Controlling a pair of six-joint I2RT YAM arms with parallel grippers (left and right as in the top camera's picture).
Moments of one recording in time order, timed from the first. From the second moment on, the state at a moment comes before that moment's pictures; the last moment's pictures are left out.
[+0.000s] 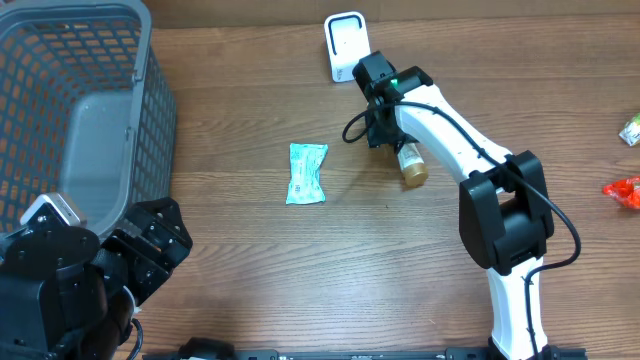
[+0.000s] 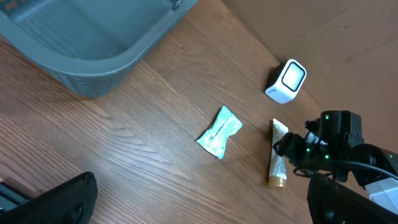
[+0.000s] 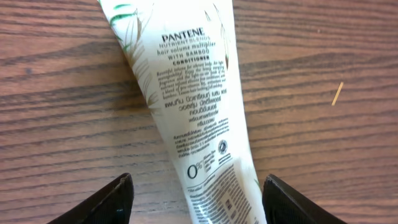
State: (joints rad) left arm -0.19 0.99 1.89 -1.69 -0.21 -0.91; right arm 0.45 2.23 1.86 -1.04 0.25 0.39
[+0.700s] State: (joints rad) left arm -0.19 0.99 1.89 -1.69 -0.21 -0.91; right arm 0.42 2.24 1.79 -0.96 0.26 0.16
